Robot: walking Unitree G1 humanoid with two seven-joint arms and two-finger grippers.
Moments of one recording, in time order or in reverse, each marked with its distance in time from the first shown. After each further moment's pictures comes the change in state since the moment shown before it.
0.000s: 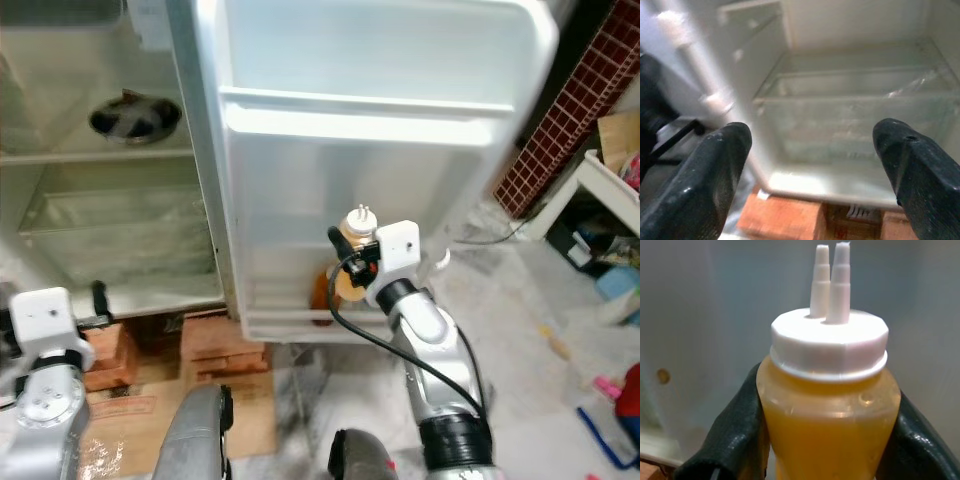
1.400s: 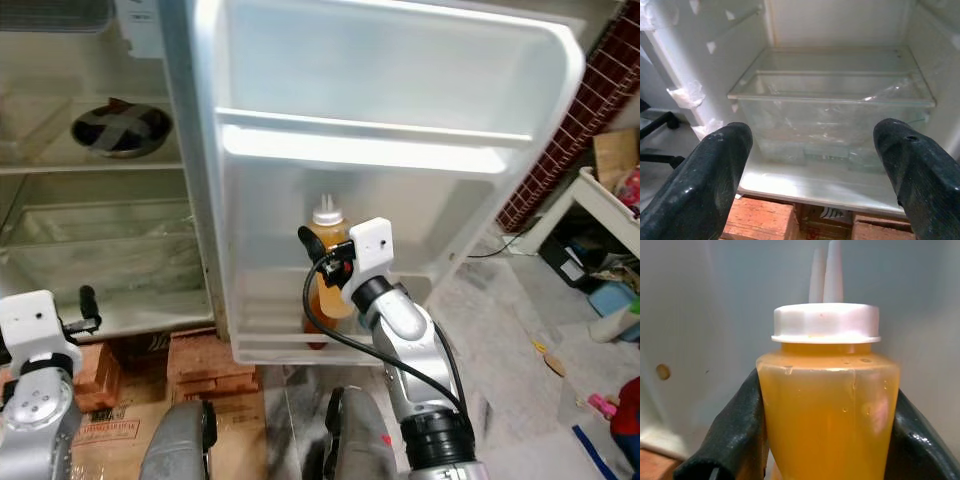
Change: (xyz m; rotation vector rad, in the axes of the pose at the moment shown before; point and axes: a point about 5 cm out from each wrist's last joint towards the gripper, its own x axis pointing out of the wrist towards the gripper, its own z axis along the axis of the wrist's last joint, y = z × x) left arm -0.002 -0.015 -0.003 -0.066 0.032 -0.069; right arm -0.010 -0.008 -0.009 0.075 0.038 0.011
